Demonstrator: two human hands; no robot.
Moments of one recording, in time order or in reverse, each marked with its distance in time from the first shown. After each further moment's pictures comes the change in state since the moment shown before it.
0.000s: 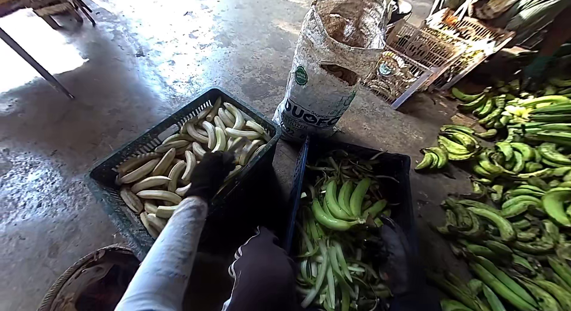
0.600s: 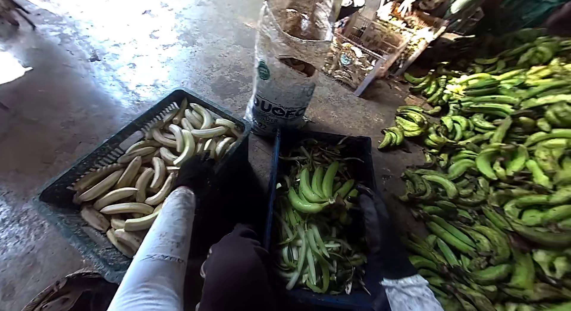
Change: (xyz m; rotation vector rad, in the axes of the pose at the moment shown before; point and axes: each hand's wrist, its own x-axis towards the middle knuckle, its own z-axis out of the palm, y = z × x) left_hand 0.029 0.022 0.024 -0.041 -0.161 -0.099; right_hand 0.009 -0.023 -0.022 -0.102 0.063 -0.160
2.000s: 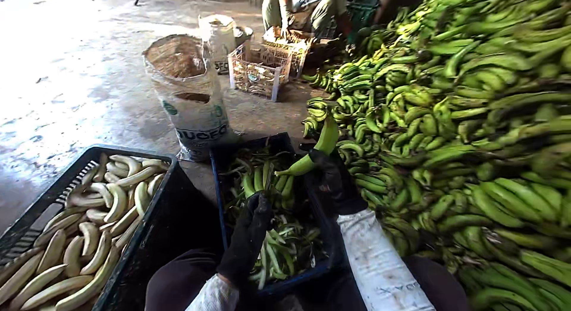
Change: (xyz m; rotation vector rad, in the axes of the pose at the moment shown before) left_hand -0.259 0.172 0.113 -0.967 -0.516 0.641; right_hand 0.001 -0.059 -0.092 0.500 0.004 -0.291
